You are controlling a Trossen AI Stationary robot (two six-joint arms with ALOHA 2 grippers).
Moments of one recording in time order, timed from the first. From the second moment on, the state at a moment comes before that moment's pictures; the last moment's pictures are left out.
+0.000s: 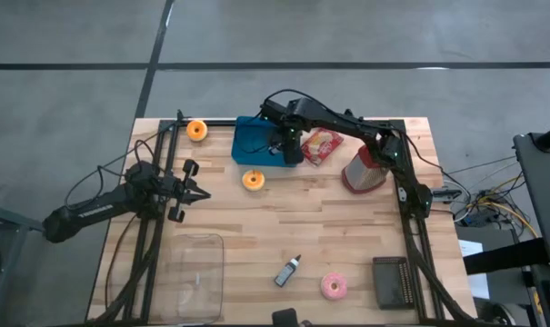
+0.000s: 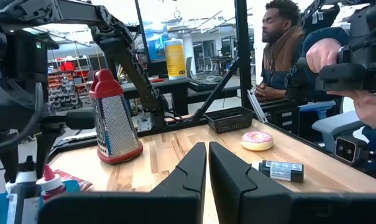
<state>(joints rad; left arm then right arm) 0.41 0.10 0.01 0.18 0.65 0.09 -0.40 2.26 2.19 -1.22 0.07 -0.61</state>
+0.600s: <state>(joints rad) 0.41 0.10 0.01 0.18 0.65 0.09 -0.40 2.26 2.10 -1.14 0.07 -0.66</state>
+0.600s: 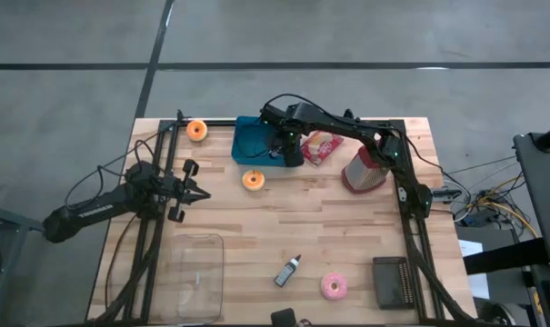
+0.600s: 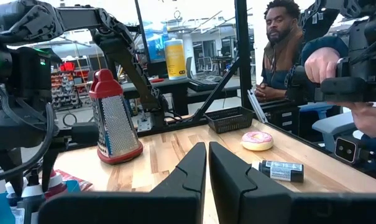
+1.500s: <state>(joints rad) 0.41 0.10 0.01 0.18 0.65 0.09 -0.40 2.26 2.12 -1.11 0.08 -0.67</state>
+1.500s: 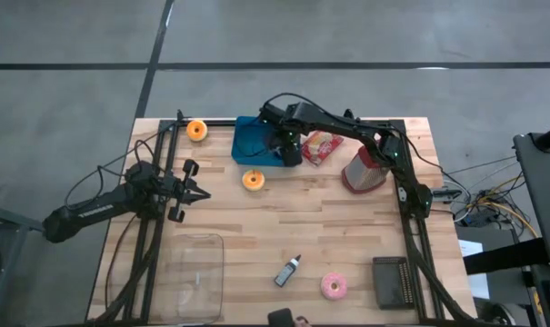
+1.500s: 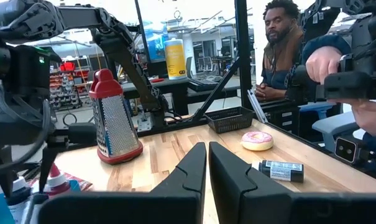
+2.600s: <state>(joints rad) 0.41 0.10 0.01 0.18 0.65 0.09 -0.25 2.18 2.26 -1.04 -0.08 -0.33</state>
